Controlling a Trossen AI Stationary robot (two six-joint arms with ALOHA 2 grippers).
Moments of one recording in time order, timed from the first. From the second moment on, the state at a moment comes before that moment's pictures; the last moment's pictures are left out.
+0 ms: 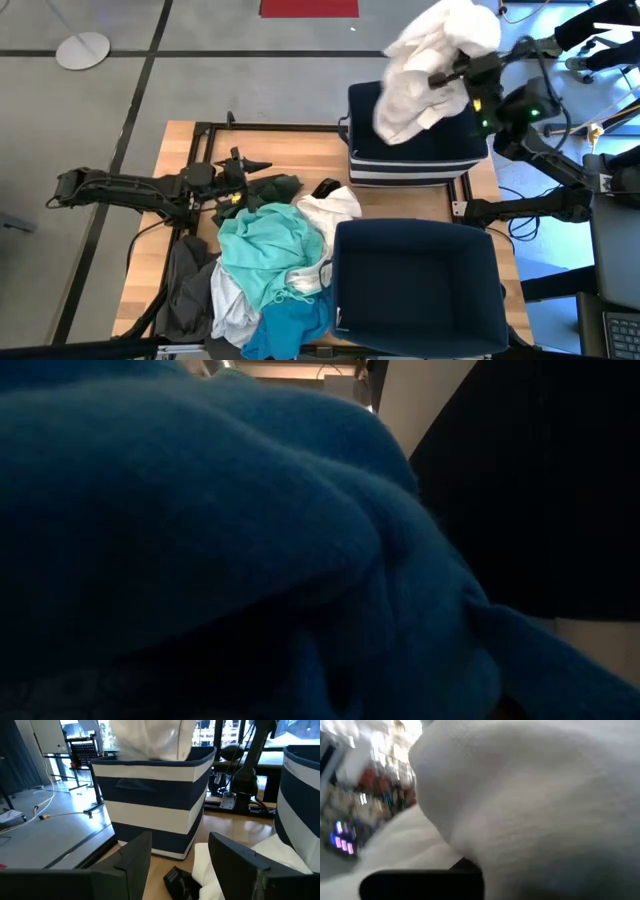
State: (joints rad) left arm 0.08 0.74 0.35 0.33 -0.34 0.03; right arm -0.40 1.07 1.41 0.23 0.73 -0.86
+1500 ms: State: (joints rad) left arm 0.08 0.74 0.35 0.33 -0.34 0.03; right arm -0.59 1.14 1.22 -0.73 0.38 0.02
